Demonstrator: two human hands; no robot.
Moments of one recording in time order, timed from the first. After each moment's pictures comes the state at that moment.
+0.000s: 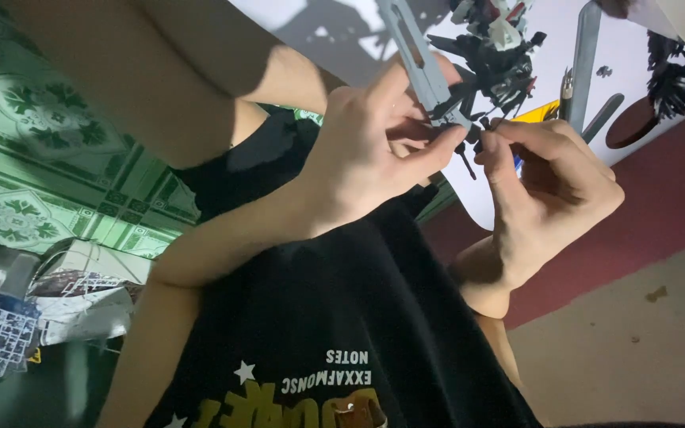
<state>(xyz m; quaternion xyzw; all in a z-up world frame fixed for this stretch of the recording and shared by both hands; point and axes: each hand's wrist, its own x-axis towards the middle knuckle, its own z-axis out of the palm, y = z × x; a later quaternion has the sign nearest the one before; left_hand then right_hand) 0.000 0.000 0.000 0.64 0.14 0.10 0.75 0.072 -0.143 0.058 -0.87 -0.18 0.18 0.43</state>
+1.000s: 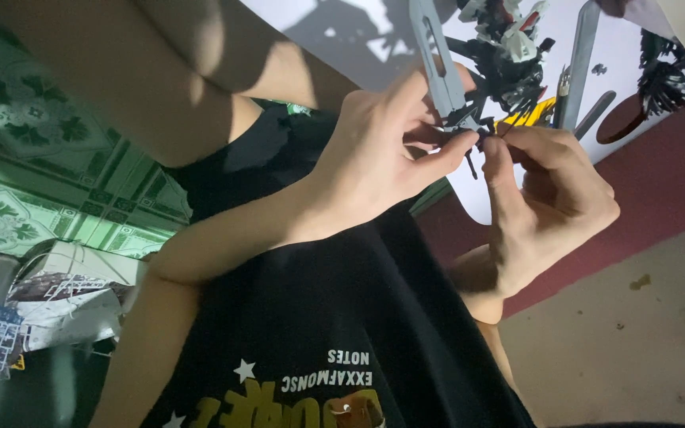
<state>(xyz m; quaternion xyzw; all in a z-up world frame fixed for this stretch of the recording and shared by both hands) -0.002 -0.004 -0.010 0.62 0.12 0.11 0.77 0.066 -0.147 0.055 -0.89 -0.21 0.16 0.38</state>
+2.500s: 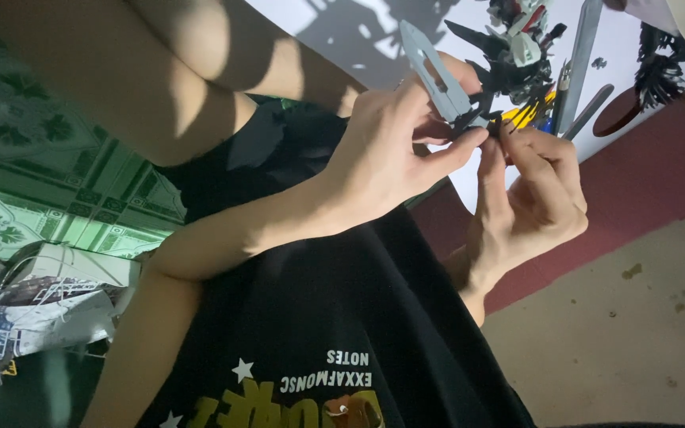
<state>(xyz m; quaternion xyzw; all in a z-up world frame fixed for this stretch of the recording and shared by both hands) -0.003 -0.017 -0.026 0.58 0.13 0.13 0.79 0.046 -0.151 0.028 -0.89 -0.18 0.05 0.42</state>
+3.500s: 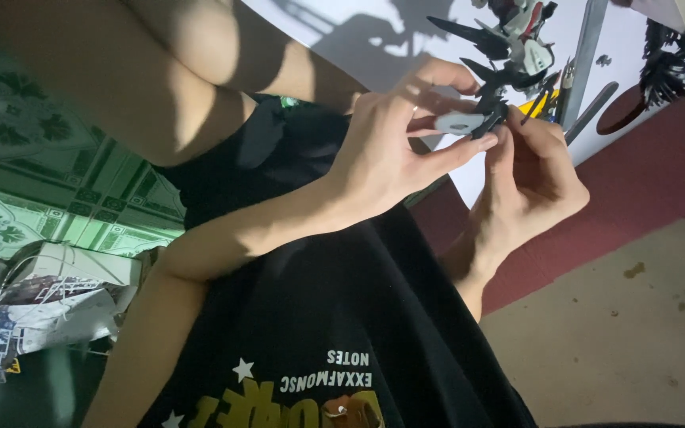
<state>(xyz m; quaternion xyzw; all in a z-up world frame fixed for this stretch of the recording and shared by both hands) -0.002 -0.027 -0.035 0.56 0.17 0.12 0.80 0.056 -0.154 0.013 -0.88 -0.14 0.08 0.45</state>
